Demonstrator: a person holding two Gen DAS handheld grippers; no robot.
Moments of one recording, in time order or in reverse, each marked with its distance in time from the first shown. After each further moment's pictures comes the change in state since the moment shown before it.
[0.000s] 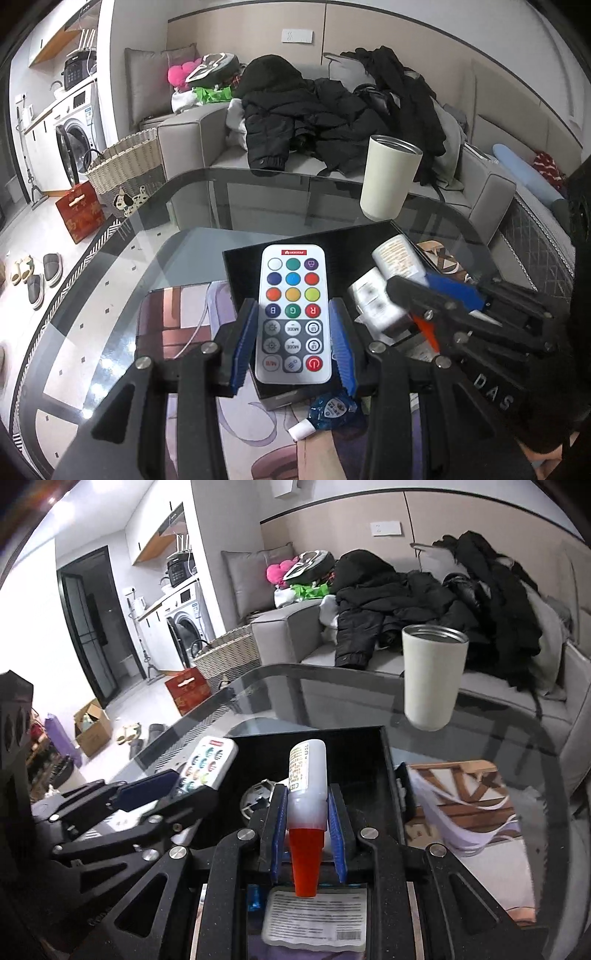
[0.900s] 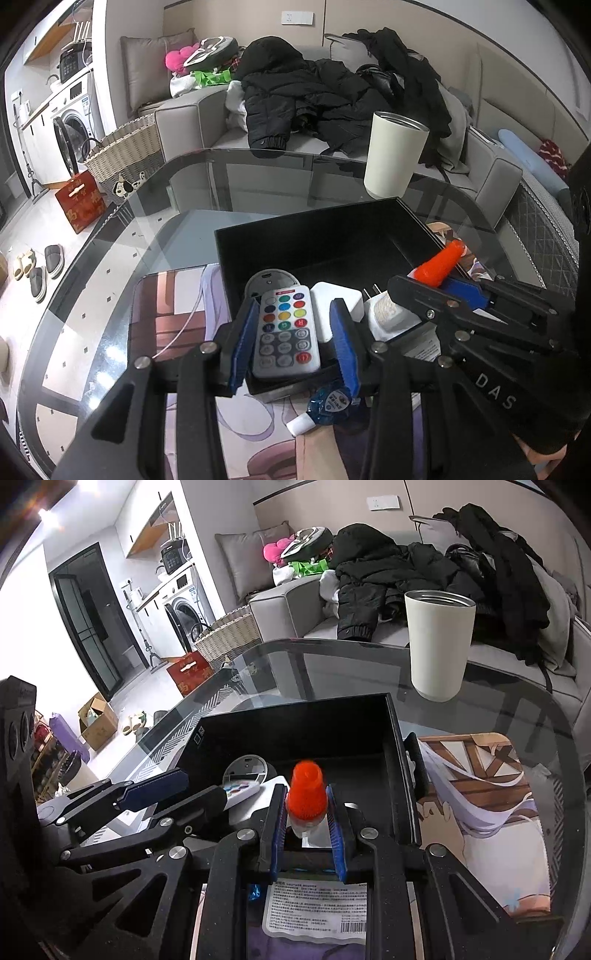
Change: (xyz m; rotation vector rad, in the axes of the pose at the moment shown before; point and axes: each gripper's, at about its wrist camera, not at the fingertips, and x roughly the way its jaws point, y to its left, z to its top) left arm 0.011 -0.002 -0.006 0.010 0.070 0.017; right arm 0.012 -0.008 -0.004 0.035 0.080 -0.006
